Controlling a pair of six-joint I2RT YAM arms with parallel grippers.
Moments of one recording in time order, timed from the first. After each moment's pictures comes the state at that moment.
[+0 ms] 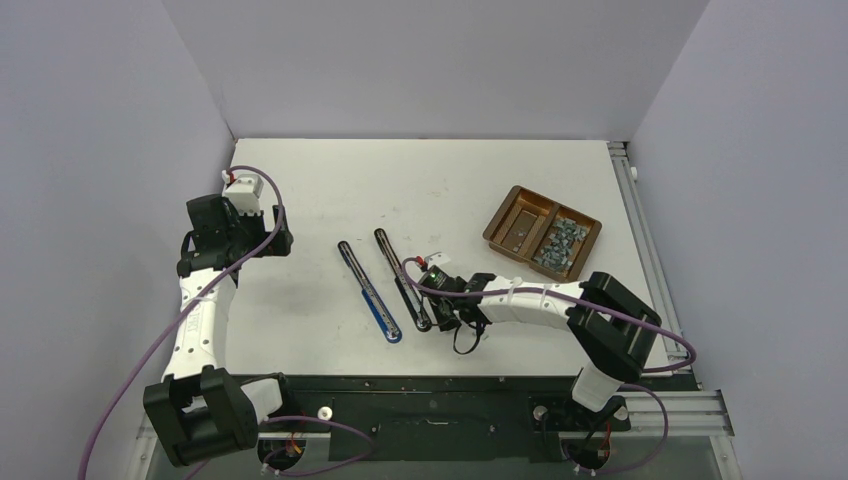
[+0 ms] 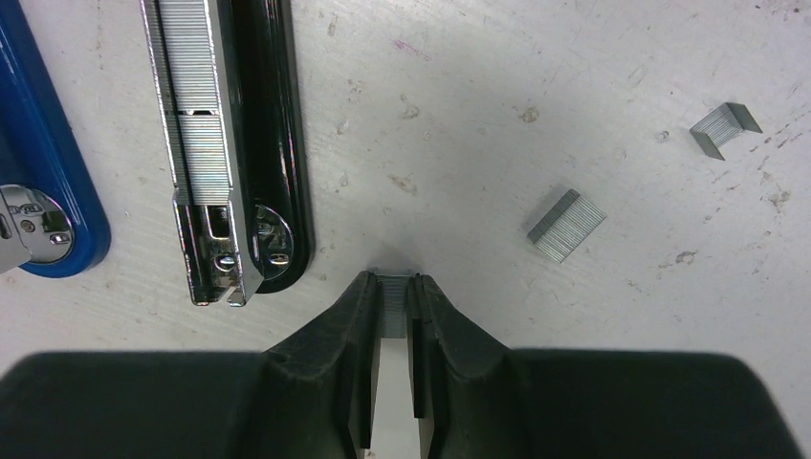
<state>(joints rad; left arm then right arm) 0.24 1.15 0.92 -0.45 0.30 0.12 0.99 1.66 0.93 -0.42 0.22 0.50</state>
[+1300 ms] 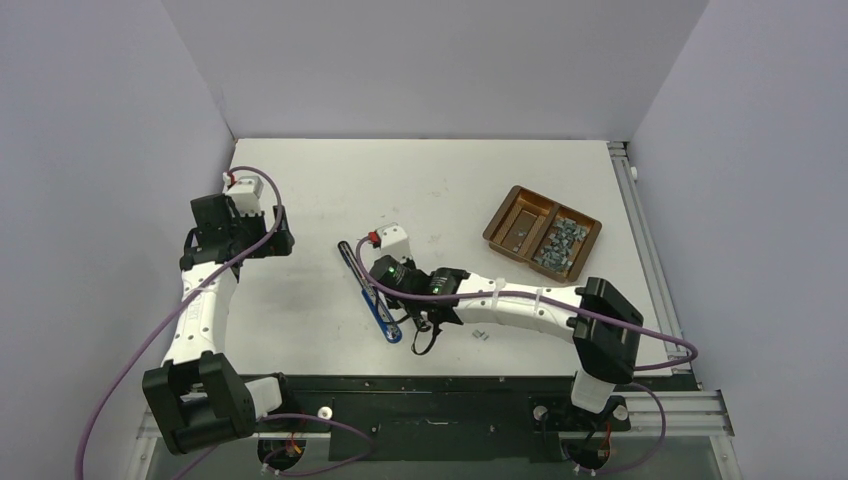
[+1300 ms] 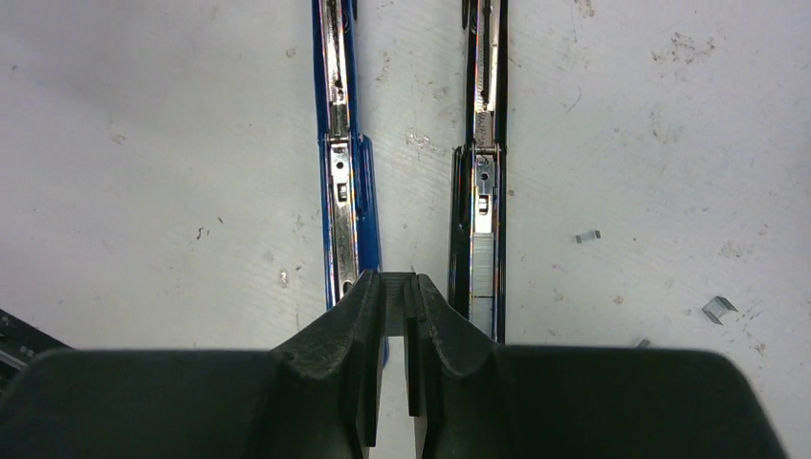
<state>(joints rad) 0.24 1.20 0.92 -0.44 0.29 0.08 1.16 1.71 1.29 -0.40 0.47 0.53</state>
